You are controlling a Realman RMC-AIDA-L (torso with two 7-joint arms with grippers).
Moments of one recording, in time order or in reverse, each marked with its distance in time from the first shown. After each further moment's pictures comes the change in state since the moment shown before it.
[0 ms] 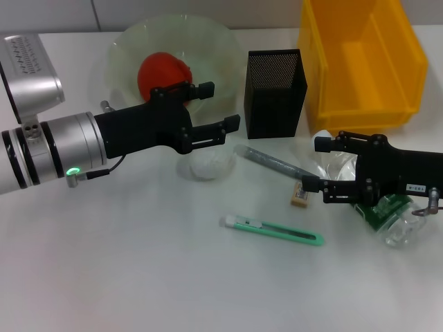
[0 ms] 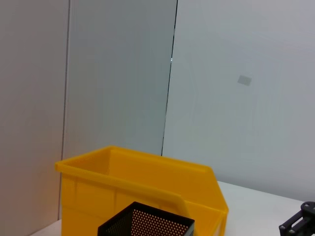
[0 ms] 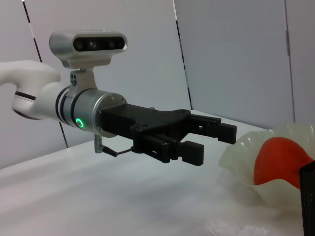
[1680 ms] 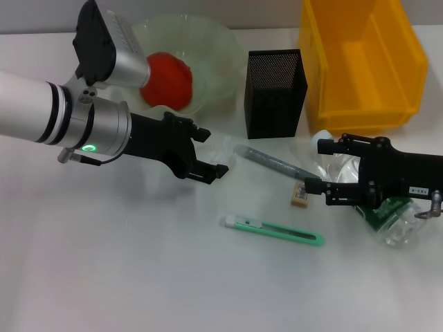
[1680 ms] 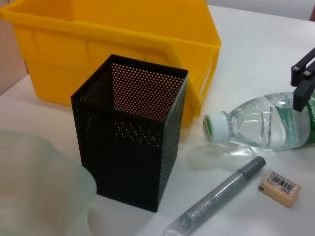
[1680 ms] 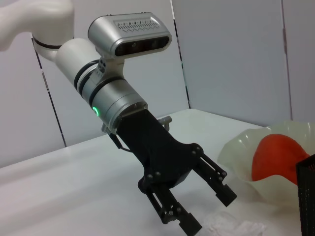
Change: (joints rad) left arm -0.075 -0.005 0.170 0.388 0.644 -0.121 -0.622; right arm -0.011 0.000 0.000 -0.003 0.001 0.000 0.000
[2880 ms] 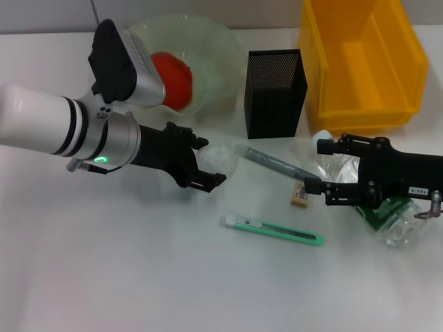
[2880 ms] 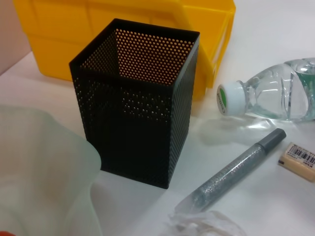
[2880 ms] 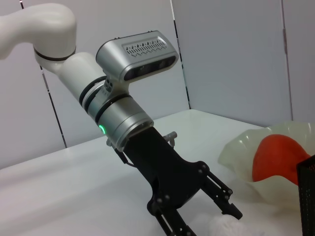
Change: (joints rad) left arm -0.005 -0.006 0.092 -0.055 0.000 -0.126 0.005; right arm 0.000 0.000 0.000 0.003 0.002 -0.001 0.000
